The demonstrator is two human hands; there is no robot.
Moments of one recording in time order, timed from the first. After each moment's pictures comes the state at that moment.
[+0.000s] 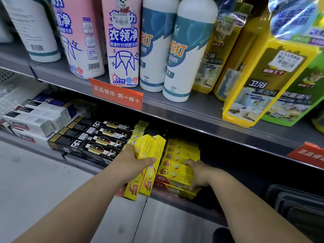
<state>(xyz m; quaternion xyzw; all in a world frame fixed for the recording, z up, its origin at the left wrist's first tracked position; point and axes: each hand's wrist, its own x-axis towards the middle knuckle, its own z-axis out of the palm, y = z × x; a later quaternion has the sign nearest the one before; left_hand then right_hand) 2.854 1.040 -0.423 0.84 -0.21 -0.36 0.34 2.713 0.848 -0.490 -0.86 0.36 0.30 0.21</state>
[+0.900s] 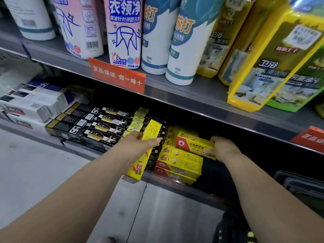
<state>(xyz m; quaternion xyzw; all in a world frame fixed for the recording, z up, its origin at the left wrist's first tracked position) 2.848 1.034 -0.419 0.77 -0.12 -0.44 0.44 2.688 0.811 -0.468 -0.85 0.49 0.16 0.14</state>
